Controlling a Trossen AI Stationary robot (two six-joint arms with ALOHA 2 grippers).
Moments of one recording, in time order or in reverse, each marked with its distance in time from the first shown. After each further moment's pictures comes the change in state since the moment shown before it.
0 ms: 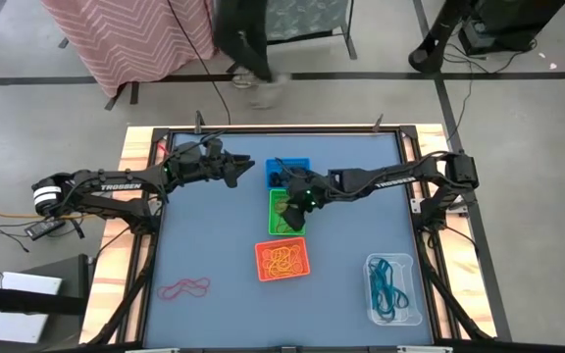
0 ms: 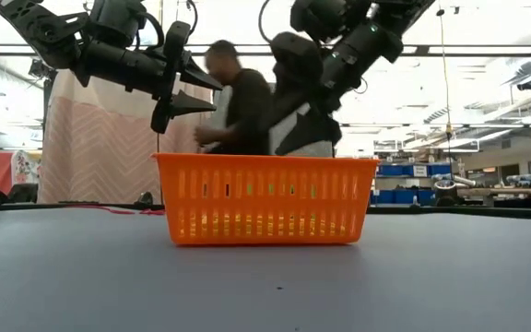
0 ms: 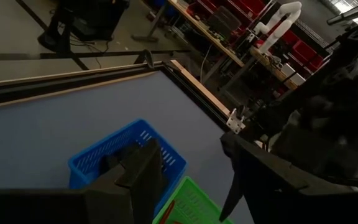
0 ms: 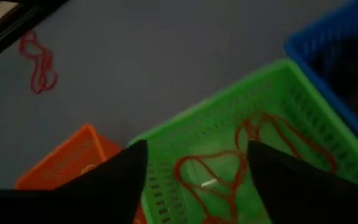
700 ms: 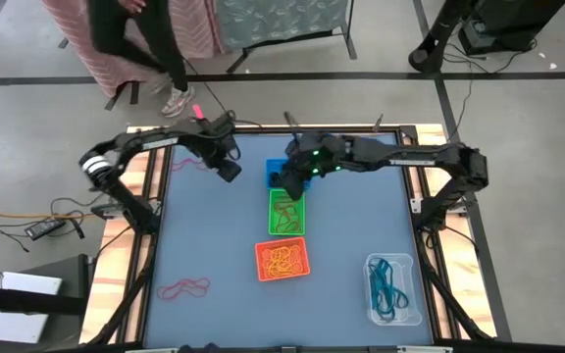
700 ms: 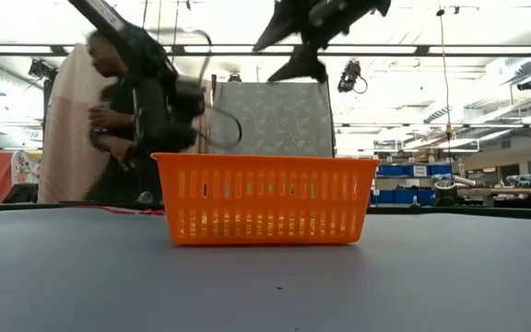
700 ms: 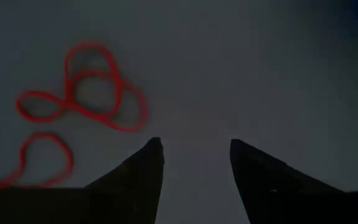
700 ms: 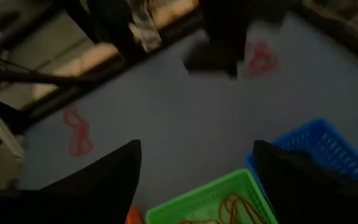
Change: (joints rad) left arm 0.296 0.493 0.570 -1.310 0.075 0.500; right arm -0.125 -0.095 0.261 -0.175 -0.048 -0.125
